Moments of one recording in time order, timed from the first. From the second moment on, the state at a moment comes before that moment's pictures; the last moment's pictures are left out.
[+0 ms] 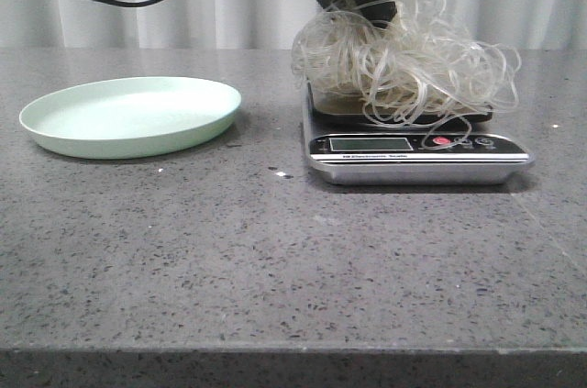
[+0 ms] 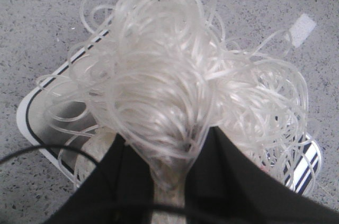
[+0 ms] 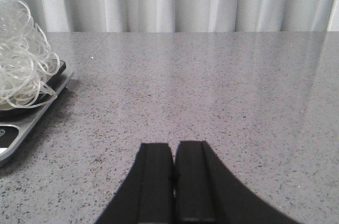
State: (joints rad) left arm -0.64 1.97 -1.90 -0.33 0.99 0.24; right arm -0.05 -0.01 0.03 0.06 0.09 0.01
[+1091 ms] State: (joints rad) left arm -0.57 1.79 -1.90 -0.25 1.09 0.24; right arm -0.05 -0.01 0.03 0.06 0.09 0.01
